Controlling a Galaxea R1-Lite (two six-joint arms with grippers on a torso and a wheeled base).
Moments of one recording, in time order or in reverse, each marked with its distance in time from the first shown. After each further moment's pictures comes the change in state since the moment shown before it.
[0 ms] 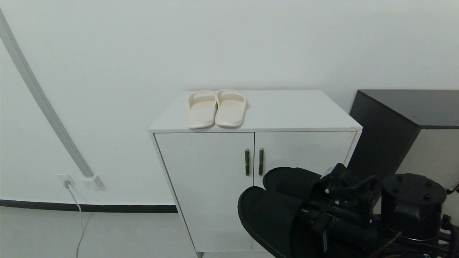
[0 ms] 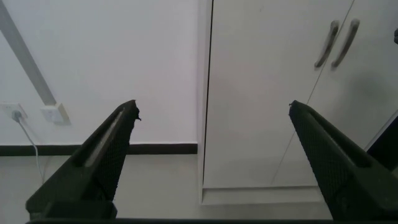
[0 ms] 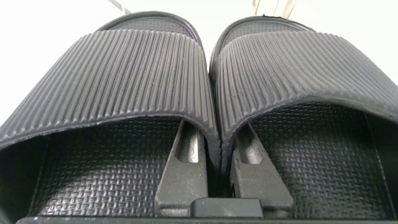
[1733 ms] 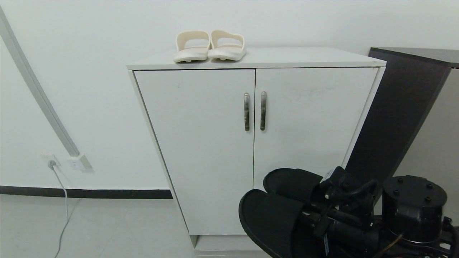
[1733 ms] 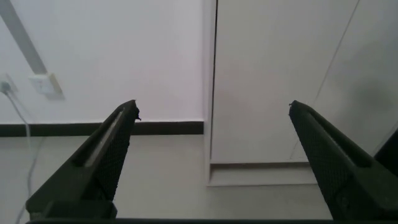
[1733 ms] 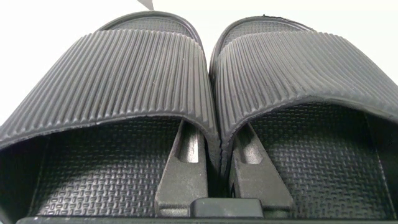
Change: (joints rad) left arm 0.000 0.001 -0.014 -0.011 0.037 0.065; right arm 0.002 -0.001 0.016 -0.004 0.002 -0.043
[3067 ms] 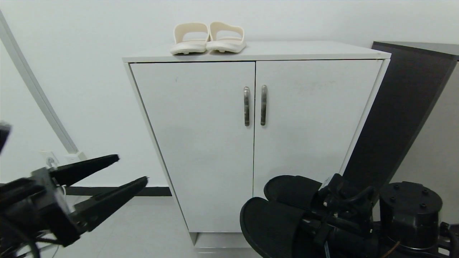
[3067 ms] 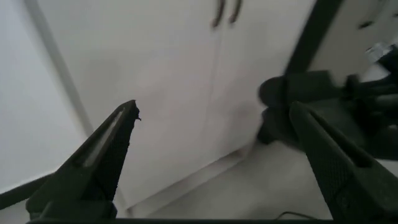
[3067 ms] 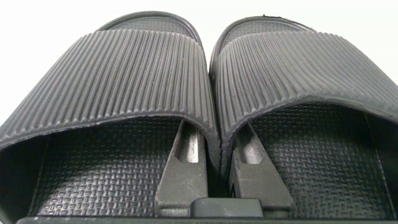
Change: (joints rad) left arm -0.221 1.042 -0.396 -0.553 -0.500 -0.129; right arm 0.006 0.012 0.024 0.002 0.000 0.010
